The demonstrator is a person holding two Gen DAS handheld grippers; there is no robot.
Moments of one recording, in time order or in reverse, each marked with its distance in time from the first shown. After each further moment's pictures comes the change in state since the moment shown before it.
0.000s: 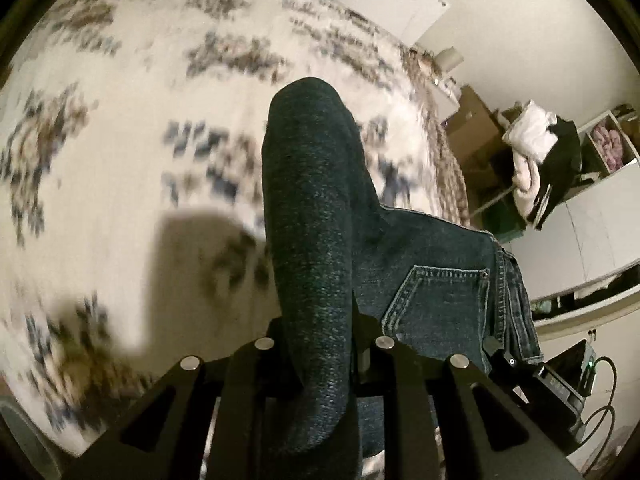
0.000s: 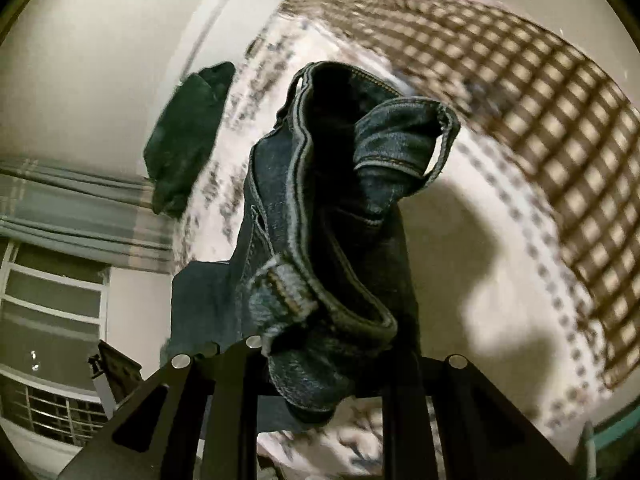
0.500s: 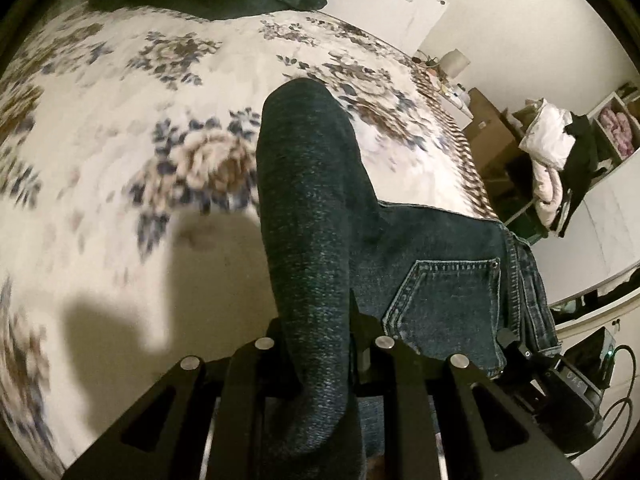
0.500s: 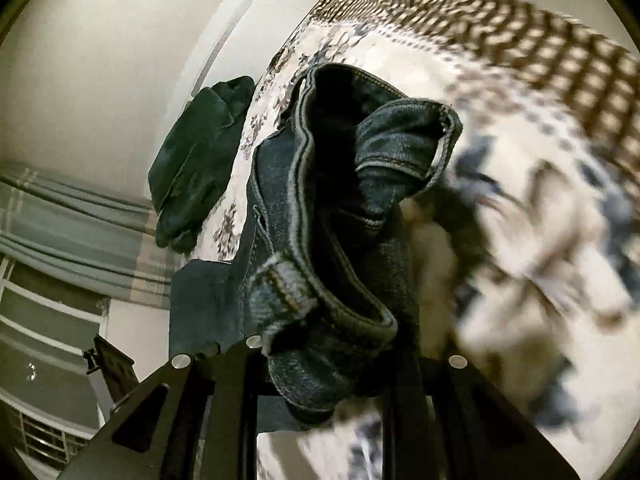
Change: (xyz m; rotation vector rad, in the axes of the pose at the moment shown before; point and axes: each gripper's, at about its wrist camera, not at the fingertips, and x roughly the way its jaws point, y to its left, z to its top) left arm 0.118 0.051 0.228 0.130 -0.005 0.040; right arm 0.218 0.104 0.146 -0.023 -0.077 0.031
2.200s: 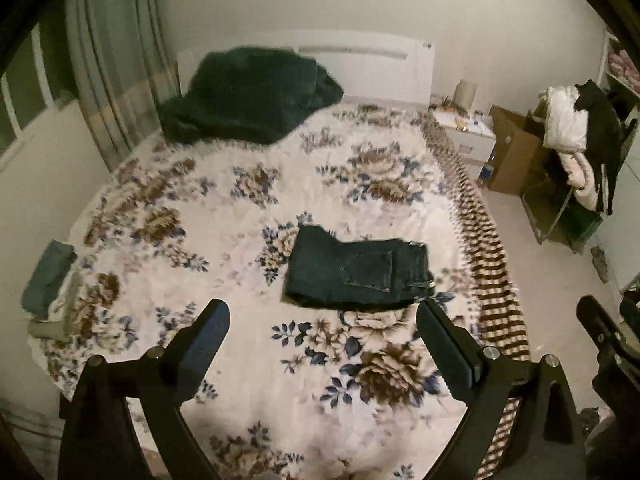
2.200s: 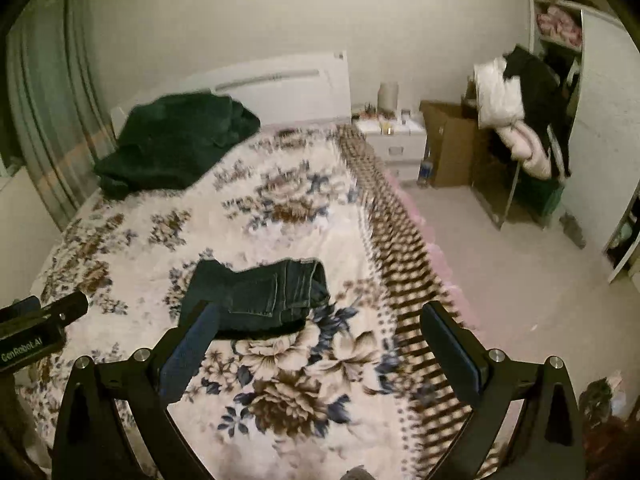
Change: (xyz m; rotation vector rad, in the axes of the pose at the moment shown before) left arm -0.320 -0.204 -0.080 0.190 -0.247 0.405; right arm -0.299 0.266 -0.052 -0.703 -0.280 -0.524
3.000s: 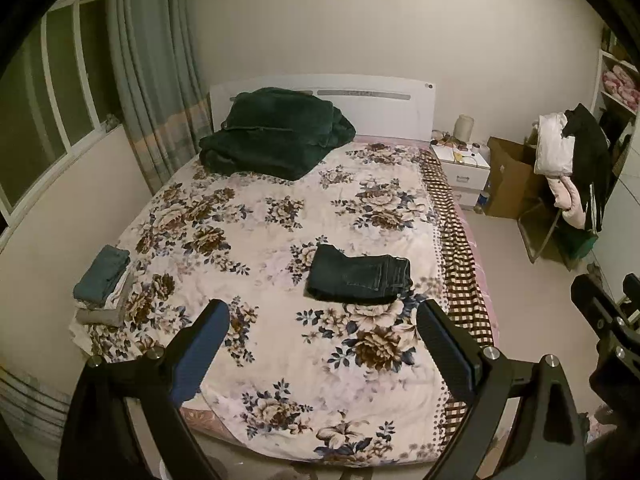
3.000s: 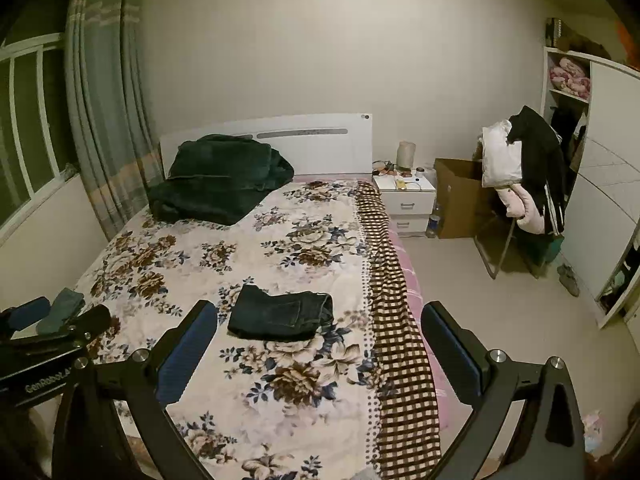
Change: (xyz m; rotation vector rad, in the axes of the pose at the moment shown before) left arm -0.214 -0.015 -0.019 -0.025 -0.086 0.064; right arm -0.338 -0.021 0.047 -0.089 -0.115 0.087
